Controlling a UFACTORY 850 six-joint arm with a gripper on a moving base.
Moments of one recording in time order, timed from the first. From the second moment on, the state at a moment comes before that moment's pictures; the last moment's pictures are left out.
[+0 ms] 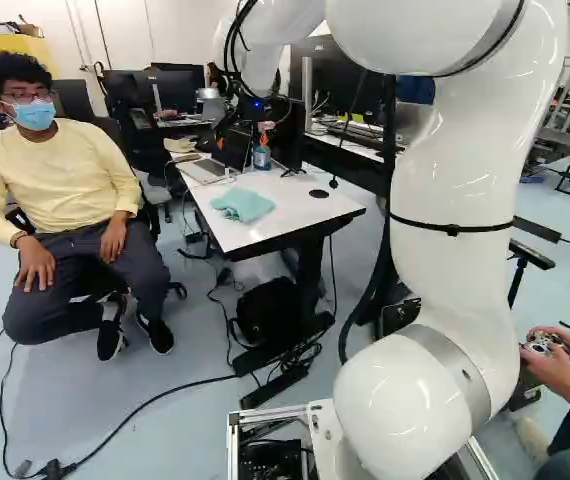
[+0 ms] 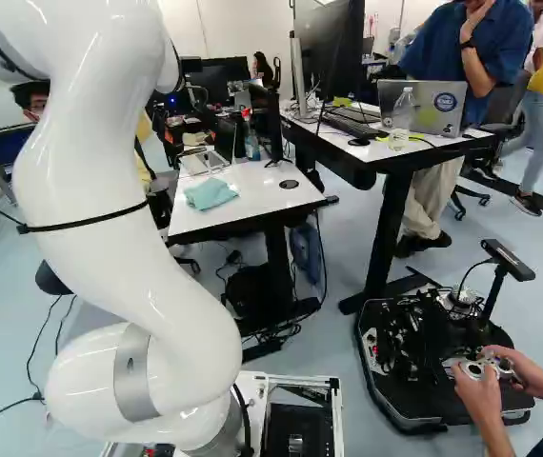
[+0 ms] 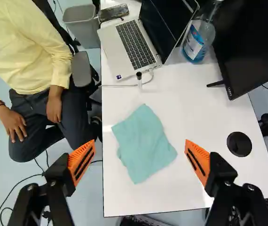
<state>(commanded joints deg) 17.4 -16.6 -84.7 3.0 -32.6 0.0</state>
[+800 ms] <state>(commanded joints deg) 17.1 -16.2 -83.6 3.0 -31.5 0.0</state>
